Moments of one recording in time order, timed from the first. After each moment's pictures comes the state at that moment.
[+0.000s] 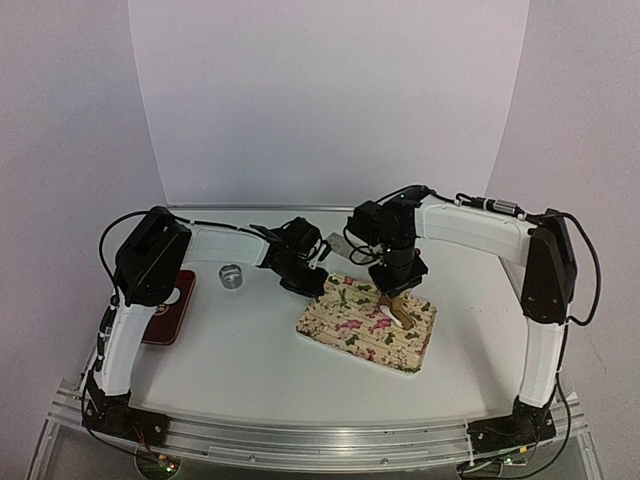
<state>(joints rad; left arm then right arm) -0.79 2.28 1.68 -0.41 0.15 -0.31 0.78 2.02 1.70 -1.27 0.28 0.37</state>
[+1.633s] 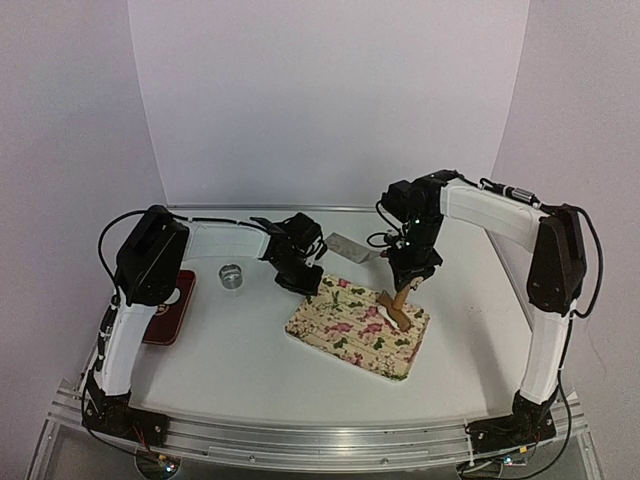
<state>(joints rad) -0.79 2.28 1.76 -0.57 0.11 -0.31 0.60 1.97 1.75 -1.30 -0.04 0.27</state>
